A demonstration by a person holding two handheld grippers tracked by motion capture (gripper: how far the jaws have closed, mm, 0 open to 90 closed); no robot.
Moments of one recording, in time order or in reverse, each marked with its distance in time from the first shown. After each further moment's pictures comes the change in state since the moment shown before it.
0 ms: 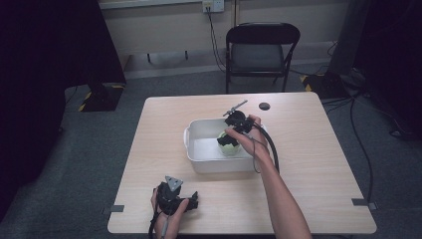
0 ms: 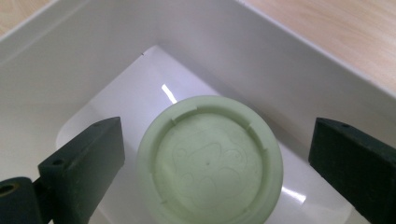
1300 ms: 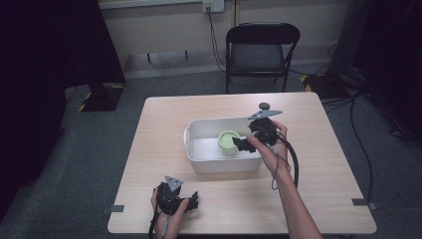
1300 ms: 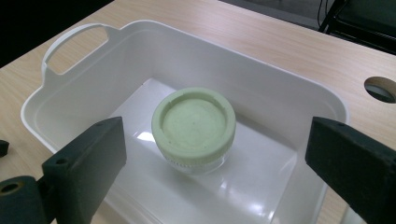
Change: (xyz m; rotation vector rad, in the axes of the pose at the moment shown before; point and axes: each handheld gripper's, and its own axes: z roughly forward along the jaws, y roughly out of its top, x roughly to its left) left arm 0.000 0.000 0.000 0.000 0.006 -0.001; right arm 0.011 -0.051 -0.083 -0.253 -0.096 0.118
